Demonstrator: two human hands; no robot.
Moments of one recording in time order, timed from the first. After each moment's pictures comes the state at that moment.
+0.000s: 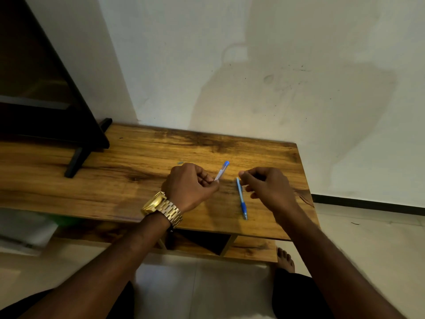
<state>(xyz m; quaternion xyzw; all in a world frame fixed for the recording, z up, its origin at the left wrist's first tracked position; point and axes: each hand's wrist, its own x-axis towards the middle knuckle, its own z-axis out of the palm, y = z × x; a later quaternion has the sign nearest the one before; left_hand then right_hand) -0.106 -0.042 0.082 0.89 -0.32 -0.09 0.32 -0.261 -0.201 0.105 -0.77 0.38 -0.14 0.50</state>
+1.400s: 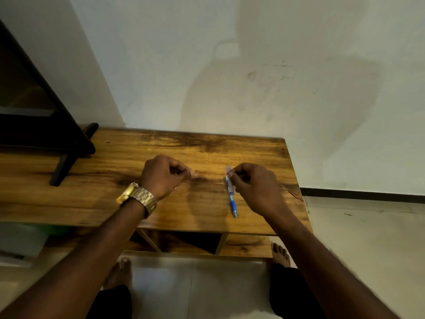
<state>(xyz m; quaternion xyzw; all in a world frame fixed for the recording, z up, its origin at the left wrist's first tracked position) -0.069 -0.038 0.090 0.86 -0.32 -0.14 0.38 -0.270 -0.195 0.114 -0.85 0.32 -0.15 0.39</state>
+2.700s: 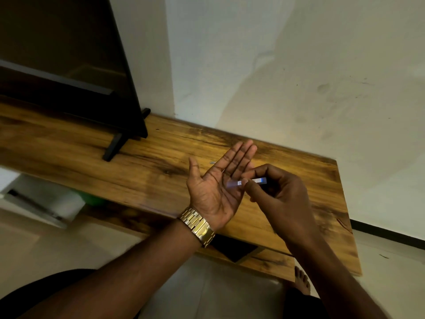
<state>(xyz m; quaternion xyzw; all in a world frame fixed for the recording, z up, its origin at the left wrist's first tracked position) -0.125 -0.025 0.114 0.13 -0.01 -0.45 0.88 -0.238 -0.119 0.151 -0.80 0.18 -0.20 0.53</state>
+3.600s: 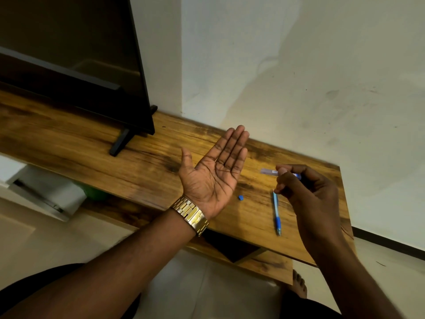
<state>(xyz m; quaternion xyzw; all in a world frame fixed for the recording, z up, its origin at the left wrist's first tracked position) -0.103 -0.010 0.122 0.08 -0.03 -0.41 0.91 -0.246 -0.153 0.136 -0.70 0.24 -0.28 0.61</state>
